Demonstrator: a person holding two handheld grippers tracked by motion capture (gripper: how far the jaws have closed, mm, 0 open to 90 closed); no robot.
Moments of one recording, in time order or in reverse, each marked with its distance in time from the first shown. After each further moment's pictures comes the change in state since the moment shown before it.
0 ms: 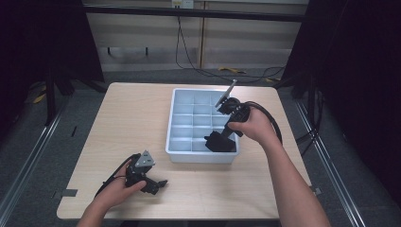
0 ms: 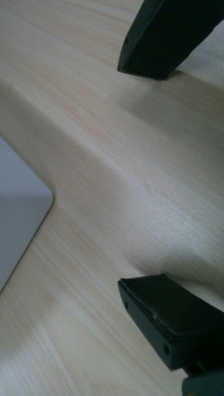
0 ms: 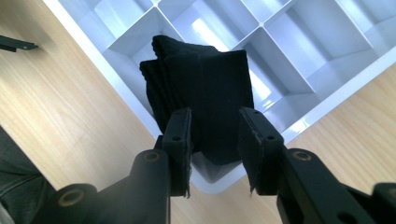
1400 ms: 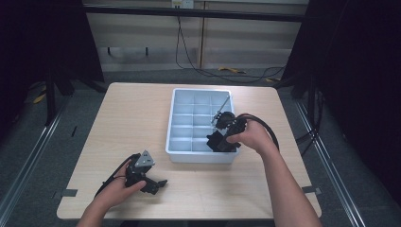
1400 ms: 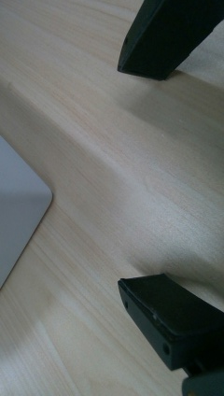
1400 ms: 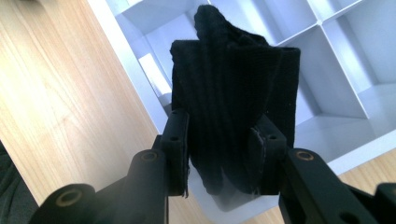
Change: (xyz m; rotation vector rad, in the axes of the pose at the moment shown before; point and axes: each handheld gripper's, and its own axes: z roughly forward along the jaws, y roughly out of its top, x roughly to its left) left arm 0.001 0.000 0.000 -0.001 0.000 0.003; right arm 0.012 -0.014 0.036 -0.010 0.026 -0.185
